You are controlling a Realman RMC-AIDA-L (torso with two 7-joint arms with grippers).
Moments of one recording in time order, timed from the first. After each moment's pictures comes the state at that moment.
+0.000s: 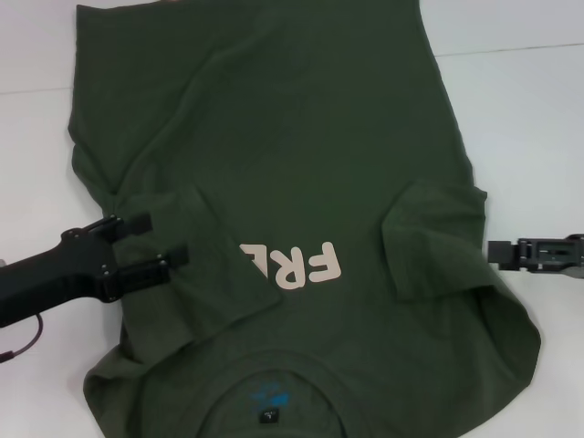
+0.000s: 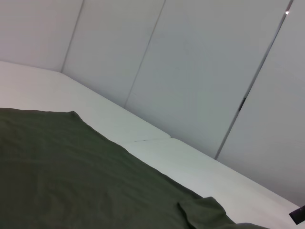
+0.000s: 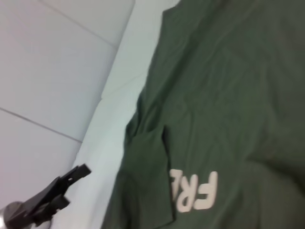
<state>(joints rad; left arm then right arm) -0.46 -2.14 0.48 0.62 2.05 1.59 -1.37 0.41 1.94 -0.36 -0.65 -2.28 -1.78 2.09</state>
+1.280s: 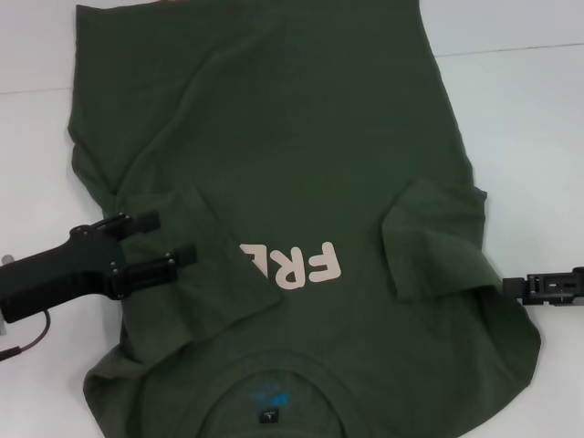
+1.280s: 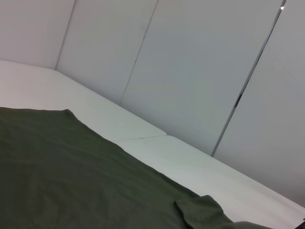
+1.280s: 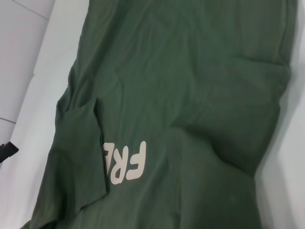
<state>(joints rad) -0.47 -2.15 0.50 0.62 2.05 1.58 -1.38 0.40 1.93 -0.37 -0.66 -2.42 -1.68 2.12</state>
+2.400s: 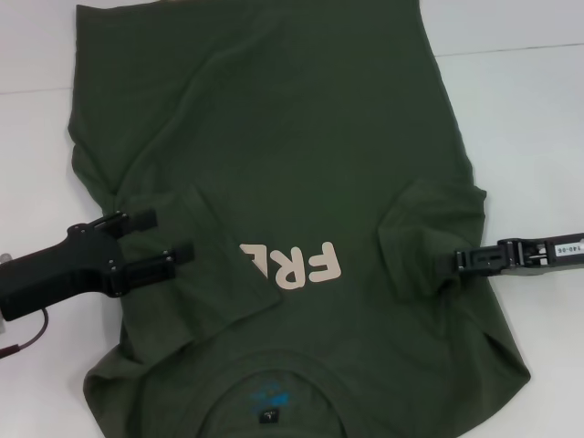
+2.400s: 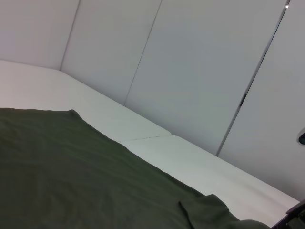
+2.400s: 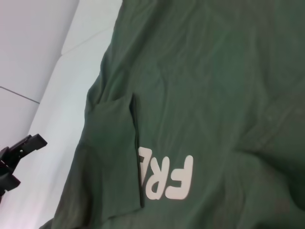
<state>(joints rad) -0.47 -2.15 0.50 0.62 2.04 1.56 -1.37 0.53 1.97 -0.44 -0.61 -2.41 -1.61 2.12</state>
